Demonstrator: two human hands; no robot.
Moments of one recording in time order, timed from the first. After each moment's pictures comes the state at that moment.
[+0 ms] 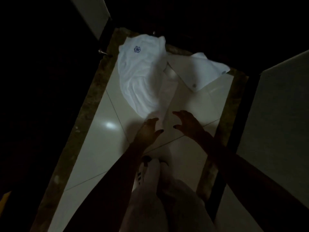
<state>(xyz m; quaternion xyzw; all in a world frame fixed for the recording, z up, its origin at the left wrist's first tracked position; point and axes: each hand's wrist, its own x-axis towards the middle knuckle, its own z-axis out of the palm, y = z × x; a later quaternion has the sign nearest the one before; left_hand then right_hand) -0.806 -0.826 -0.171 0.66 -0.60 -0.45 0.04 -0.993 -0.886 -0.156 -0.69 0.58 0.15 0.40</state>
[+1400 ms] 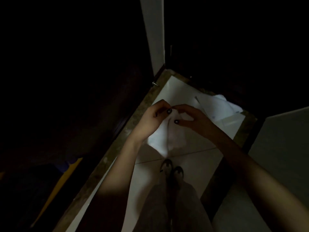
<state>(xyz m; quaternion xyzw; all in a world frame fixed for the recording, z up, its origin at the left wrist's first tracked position) -0.689 -0.820 0.278 0.62 -0.49 -0.48 0.38 -0.870 -0.887 0.242 -0.67 0.40 -0.13 0.61</state>
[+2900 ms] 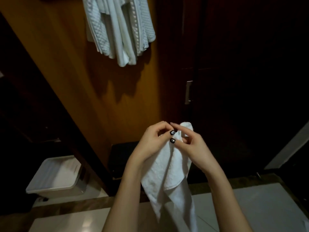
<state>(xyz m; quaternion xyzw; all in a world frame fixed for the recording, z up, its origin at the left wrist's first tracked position) -0.547 -0.209 0.608 0.76 -0.35 -0.08 0.55 -0.632 -0.350 0.592 -0.77 0.03 -0.11 0.63</state>
